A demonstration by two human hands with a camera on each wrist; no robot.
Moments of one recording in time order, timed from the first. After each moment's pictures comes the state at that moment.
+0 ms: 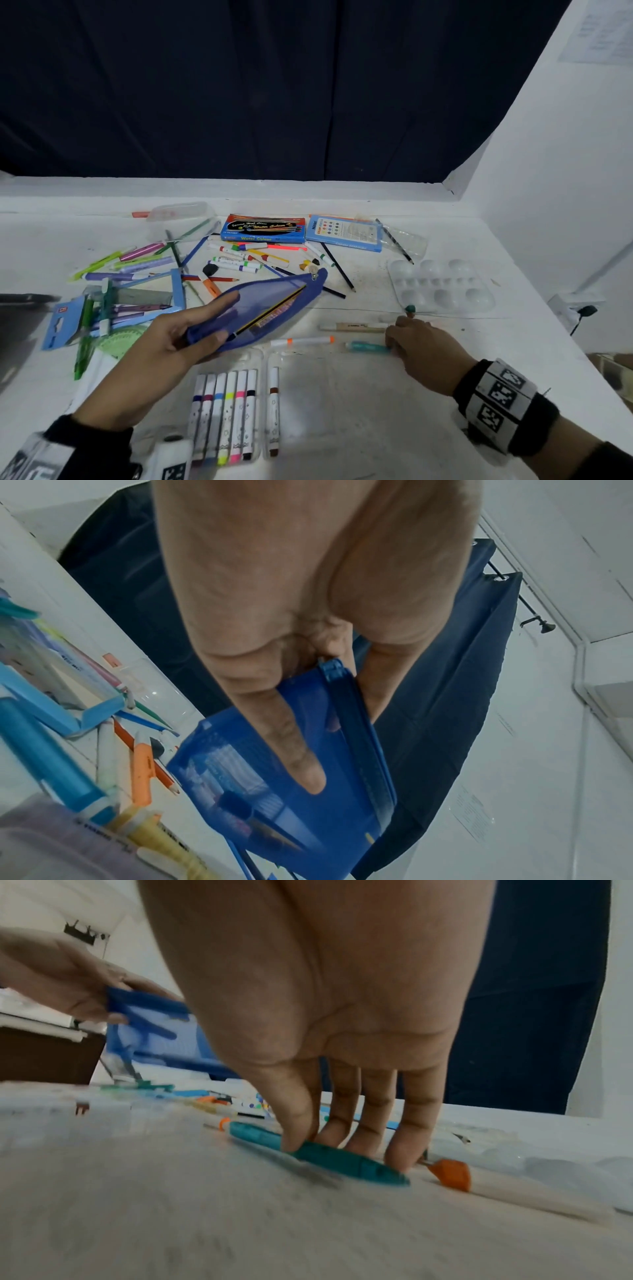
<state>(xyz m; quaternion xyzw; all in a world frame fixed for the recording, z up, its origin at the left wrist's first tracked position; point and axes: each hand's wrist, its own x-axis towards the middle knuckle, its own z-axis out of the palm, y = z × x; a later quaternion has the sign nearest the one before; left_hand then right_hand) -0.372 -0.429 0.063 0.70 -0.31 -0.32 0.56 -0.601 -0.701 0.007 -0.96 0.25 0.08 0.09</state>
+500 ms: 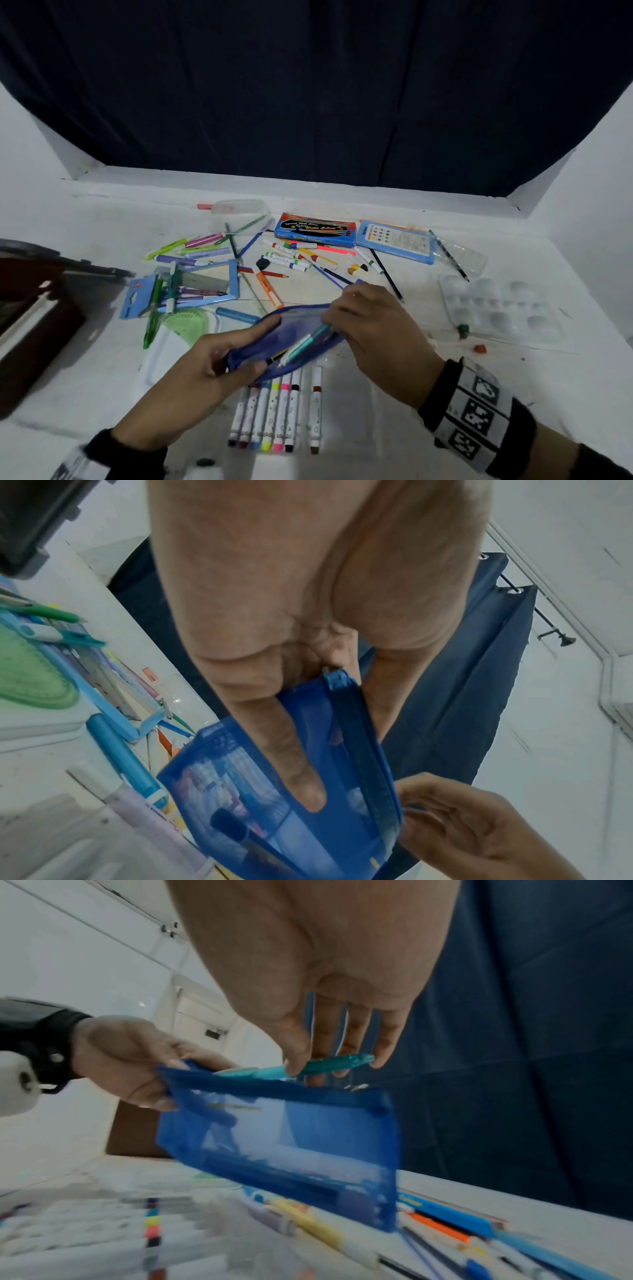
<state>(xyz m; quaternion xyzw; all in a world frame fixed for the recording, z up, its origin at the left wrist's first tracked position) -0.388 -0.394 0.063 0.72 -0.30 -0.36 0.52 -0.509 -0.621 0.050 -0.98 -0.04 -0.18 0.05</state>
